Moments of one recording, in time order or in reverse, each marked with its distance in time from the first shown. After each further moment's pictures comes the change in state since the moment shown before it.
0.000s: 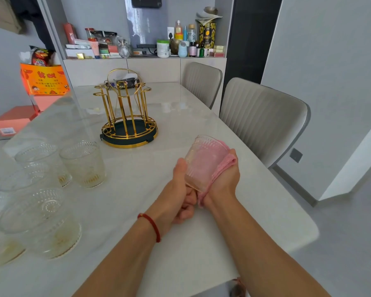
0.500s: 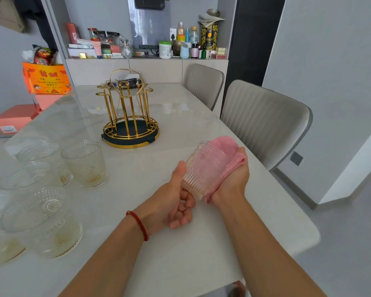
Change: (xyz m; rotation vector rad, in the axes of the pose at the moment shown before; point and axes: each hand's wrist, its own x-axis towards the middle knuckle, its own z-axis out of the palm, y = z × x) left_hand -0.004 -0.002 -0.022 0.037 -0.182 -0.047; right_hand 0.002 -0.014 -0.003 0.053 -0.145 -0.013
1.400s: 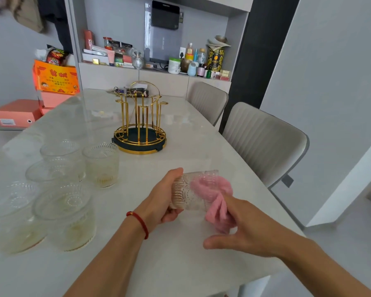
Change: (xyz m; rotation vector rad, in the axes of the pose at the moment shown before) left_hand -0.029 0.008 -0.025 -0.321 0.168 0.116; right_hand -0.101 -0.061 0.005 -1.915 -0.921 -0.215
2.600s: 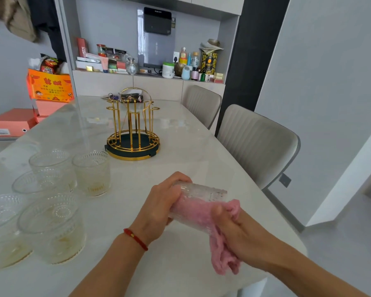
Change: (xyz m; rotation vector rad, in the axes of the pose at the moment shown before) left_hand -0.004 -0.009 0.006 0.263 -0.137 0.702; right_hand -0.011 -0.039 -0.002 0.575 -0.045 0.276
